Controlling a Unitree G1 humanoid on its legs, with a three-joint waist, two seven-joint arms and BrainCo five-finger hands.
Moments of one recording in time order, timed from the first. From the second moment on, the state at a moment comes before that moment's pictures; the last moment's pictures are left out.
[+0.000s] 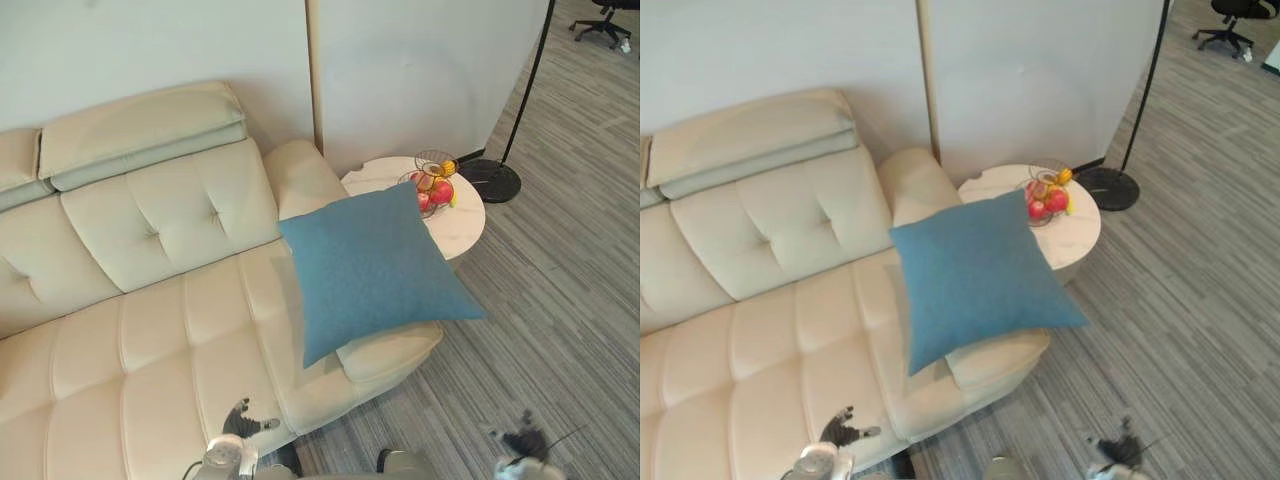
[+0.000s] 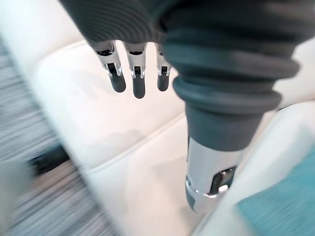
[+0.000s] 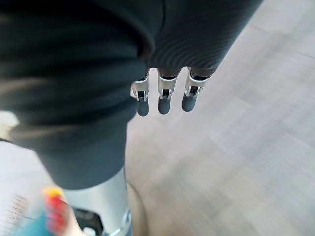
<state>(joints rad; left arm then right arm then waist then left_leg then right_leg) 0.02 0.15 -0.02 0.90 -0.02 -0.12 0.13 0.24 -0.30 -0.49 0.44 -0.12 -0.09 -0.14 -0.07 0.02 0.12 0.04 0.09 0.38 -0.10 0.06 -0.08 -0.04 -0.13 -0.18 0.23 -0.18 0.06</state>
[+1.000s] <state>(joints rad) -0.30 0.16 -0.06 0.60 -0.20 -0.16 0.20 -0.47 -0.56 -0.18 0.62 0.11 -0.12 -0.16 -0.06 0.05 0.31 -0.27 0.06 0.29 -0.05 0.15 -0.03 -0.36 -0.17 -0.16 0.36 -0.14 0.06</state>
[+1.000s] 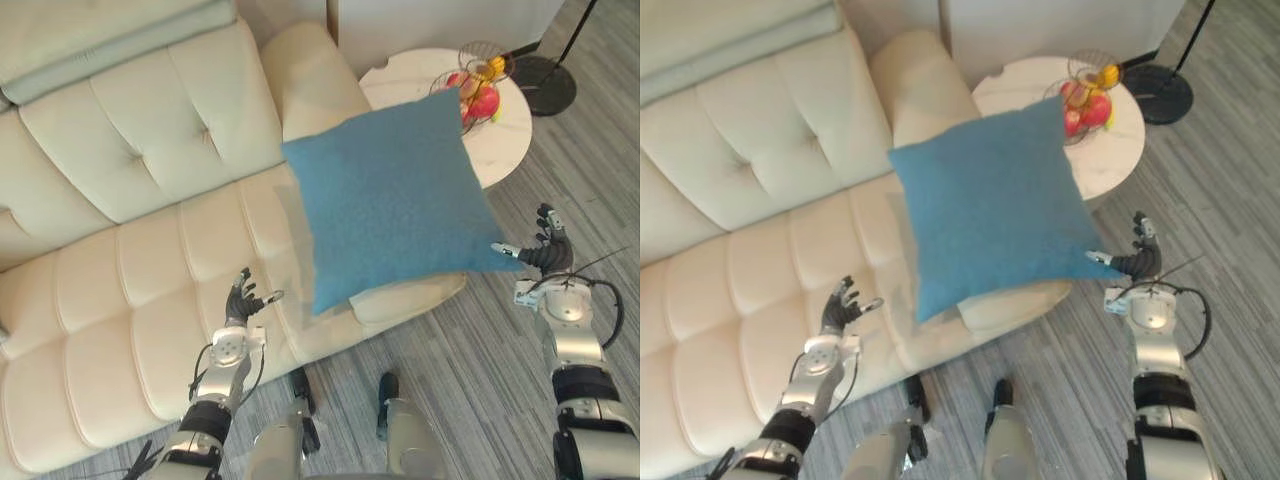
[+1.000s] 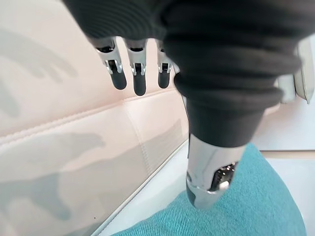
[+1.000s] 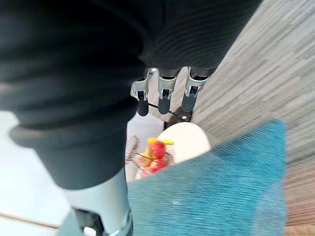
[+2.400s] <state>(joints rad) -0.82 0.02 -0.16 0.84 -0.20 -0.16 0.30 -0.79 -0.39 -0.02 0.61 0.43 -0.18 -0.20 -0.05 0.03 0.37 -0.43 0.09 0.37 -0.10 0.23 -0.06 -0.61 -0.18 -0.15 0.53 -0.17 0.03</state>
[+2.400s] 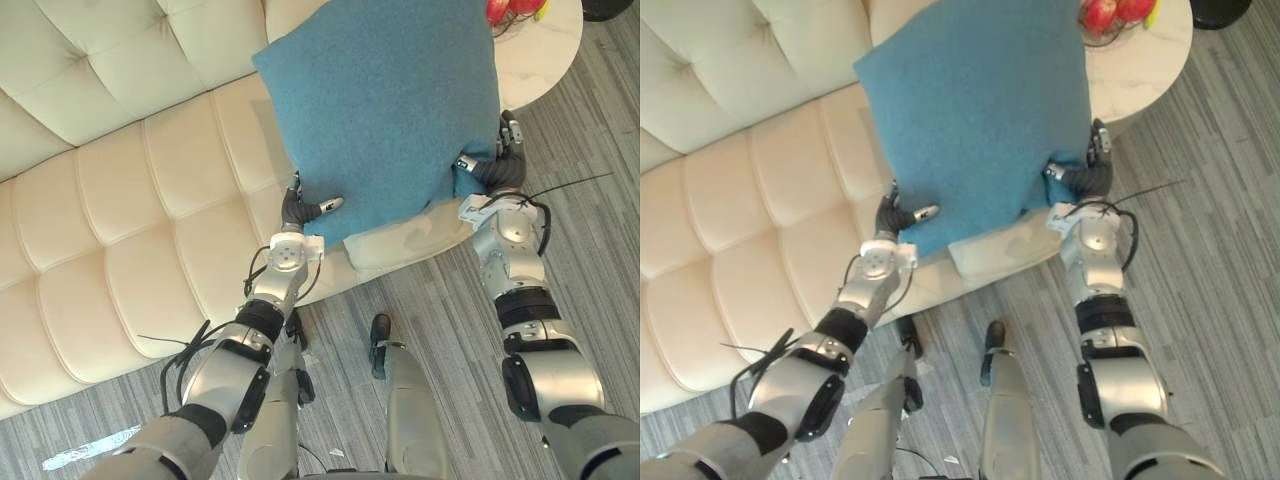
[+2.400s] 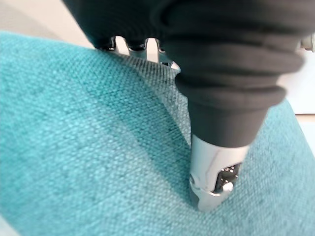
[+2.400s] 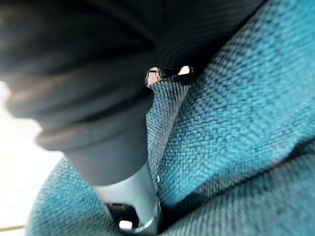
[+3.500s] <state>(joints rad) -0.22 0.05 -0.40 0.08 -0.39 -0.18 0.38 -0.02 -0.11 0.00 -0.07 0.42 -0.28 -0.25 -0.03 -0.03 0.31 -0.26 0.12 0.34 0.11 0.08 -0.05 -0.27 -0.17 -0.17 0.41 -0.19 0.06</state>
